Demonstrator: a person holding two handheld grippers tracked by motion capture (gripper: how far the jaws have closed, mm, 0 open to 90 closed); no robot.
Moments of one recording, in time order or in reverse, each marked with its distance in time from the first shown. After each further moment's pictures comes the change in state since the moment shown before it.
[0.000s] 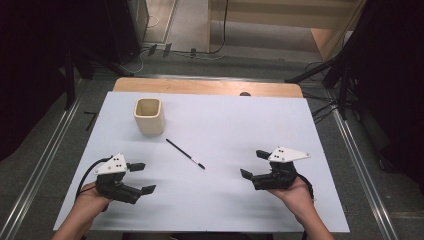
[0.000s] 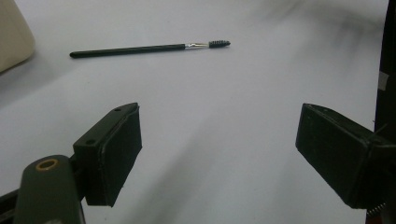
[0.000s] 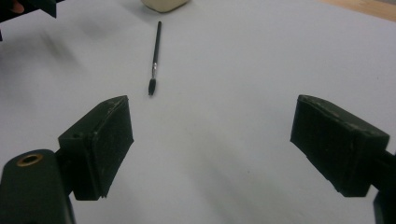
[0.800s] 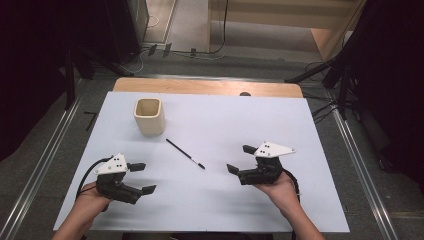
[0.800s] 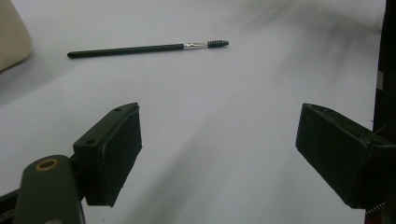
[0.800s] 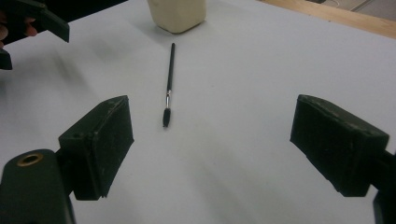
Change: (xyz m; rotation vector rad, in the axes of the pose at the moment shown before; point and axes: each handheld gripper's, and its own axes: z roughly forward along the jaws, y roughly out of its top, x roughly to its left) left arm 0.000 0.000 0.001 0.002 -0.004 0.002; right arm 0.015 0.018 0.028 -0.041 0.027 -0.015
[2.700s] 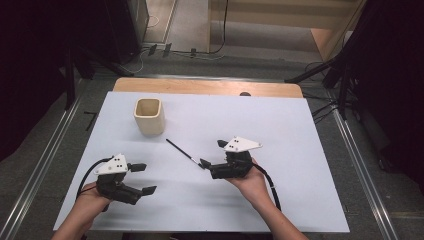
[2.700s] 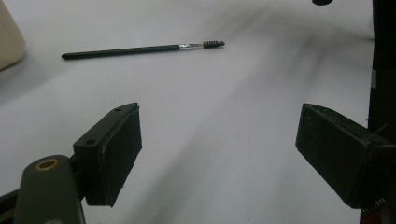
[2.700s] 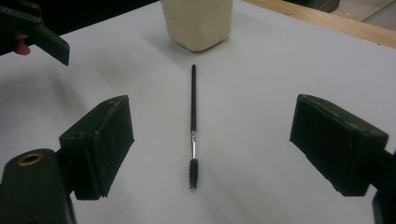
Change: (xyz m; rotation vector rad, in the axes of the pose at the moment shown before) left arm -0.001 0.001 0.000 0.000 -0.017 0.002; right arm 0.031 0.024 0.063 -0.016 0.002 -0.030
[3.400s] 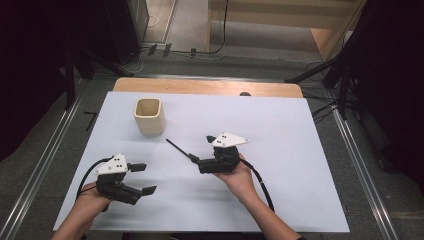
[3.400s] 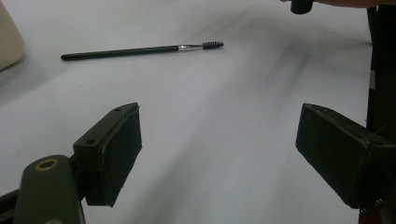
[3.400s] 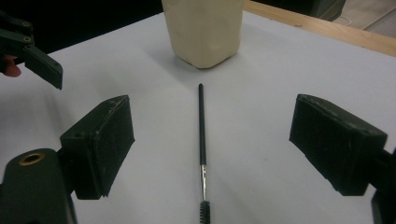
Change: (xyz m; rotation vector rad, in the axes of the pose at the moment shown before) left arm 0.000 0.000 0.000 -0.001 -0.001 0.002; right arm 0.008 0.012 0.031 -0.033 0.008 0.009
